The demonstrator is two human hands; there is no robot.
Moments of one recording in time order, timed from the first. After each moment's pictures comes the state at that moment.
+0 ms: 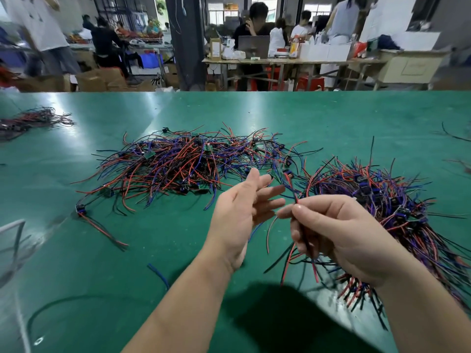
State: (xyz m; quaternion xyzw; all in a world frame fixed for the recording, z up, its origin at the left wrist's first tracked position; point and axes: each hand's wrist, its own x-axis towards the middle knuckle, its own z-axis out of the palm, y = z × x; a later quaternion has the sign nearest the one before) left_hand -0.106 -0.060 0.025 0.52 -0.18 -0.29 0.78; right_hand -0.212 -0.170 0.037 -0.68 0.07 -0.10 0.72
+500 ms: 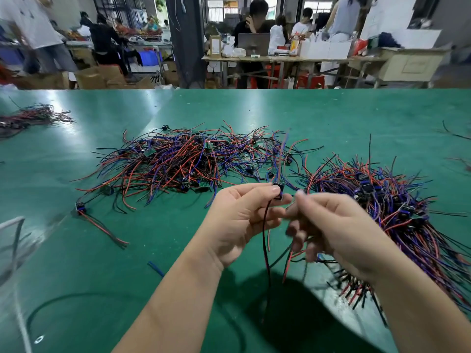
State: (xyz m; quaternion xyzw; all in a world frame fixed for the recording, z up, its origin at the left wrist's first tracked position) left_hand -0.097 -0.047 0.028 0.48 -0.21 -0.38 0.76; right_hand -0.206 -0.163 0.039 -0.69 0.15 -0.12 0.70
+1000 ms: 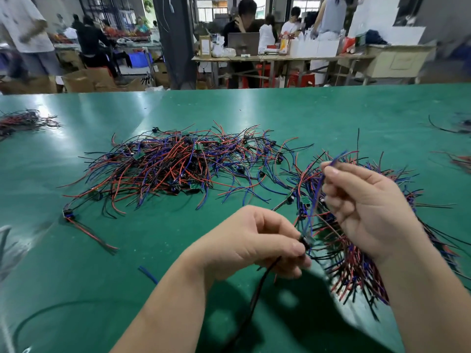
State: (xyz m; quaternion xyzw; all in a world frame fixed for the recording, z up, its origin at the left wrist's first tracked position) left_hand -0.114 -0.041 0.027 0.52 -0.39 -0.50 0.57; right_hand -0.212 -0.187 0.055 -0.50 0.21 -0.33 0.77
